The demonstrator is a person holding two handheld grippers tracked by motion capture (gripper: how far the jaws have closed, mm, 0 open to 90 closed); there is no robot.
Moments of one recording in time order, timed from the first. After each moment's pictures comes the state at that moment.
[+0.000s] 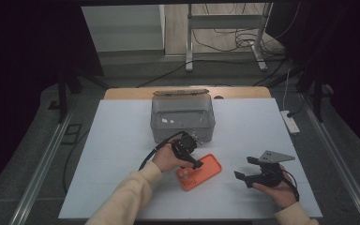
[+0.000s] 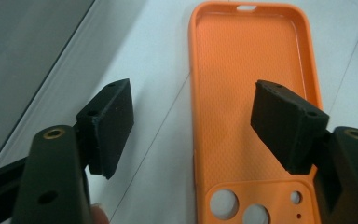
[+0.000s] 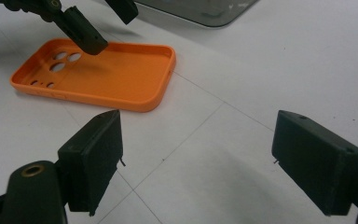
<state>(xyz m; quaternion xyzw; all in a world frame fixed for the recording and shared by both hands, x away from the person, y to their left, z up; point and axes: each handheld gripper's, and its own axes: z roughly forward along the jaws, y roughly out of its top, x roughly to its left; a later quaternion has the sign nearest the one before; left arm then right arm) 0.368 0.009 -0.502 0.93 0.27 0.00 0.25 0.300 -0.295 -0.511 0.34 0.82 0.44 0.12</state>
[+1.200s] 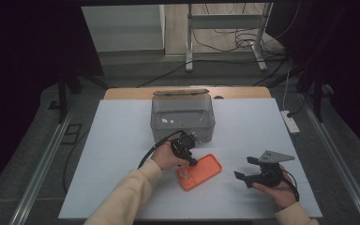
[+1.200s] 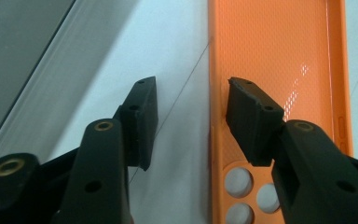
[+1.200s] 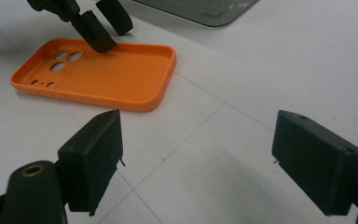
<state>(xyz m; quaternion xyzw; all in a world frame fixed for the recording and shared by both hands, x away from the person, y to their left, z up) 0.377 0.012 -0.504 0.94 0.28 -0.02 0.20 0.301 -0.294 -0.512 0.34 0.82 0.44 0.12</state>
